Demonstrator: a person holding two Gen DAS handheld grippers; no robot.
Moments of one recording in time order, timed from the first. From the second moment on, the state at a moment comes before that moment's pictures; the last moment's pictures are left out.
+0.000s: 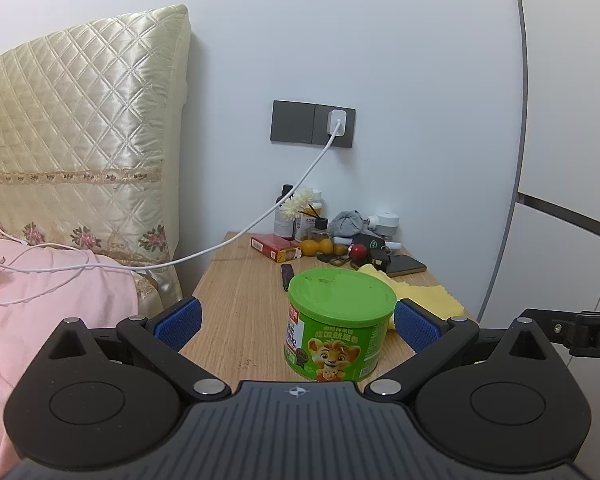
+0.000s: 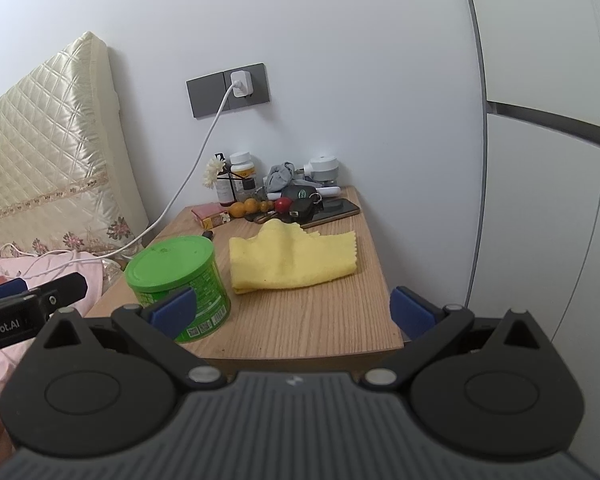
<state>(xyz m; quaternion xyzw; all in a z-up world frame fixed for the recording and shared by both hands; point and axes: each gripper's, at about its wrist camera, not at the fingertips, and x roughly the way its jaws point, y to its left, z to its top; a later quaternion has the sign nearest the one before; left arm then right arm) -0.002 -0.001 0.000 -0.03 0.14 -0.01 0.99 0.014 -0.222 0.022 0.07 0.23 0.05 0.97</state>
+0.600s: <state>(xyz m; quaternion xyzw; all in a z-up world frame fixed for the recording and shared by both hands) 0.003 -0.005 0.001 -0.05 0.16 -0.01 0.99 0.017 -0.227 0.019 0.07 0.23 0.03 0.97</state>
